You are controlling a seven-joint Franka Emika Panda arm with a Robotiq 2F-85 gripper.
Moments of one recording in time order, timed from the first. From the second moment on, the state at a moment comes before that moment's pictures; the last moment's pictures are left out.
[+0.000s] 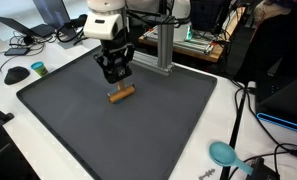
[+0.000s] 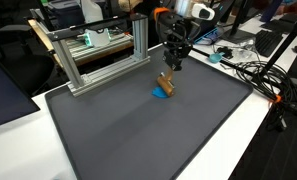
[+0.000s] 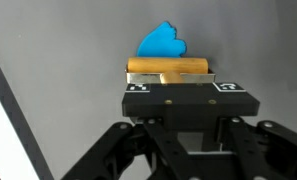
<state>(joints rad) 0.01 0.40 0.11 -1.85 -0.24 2.25 -0.99</state>
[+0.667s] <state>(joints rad) -0.03 0.29 0.10 -1.86 -0.03 2.28 -0.81</state>
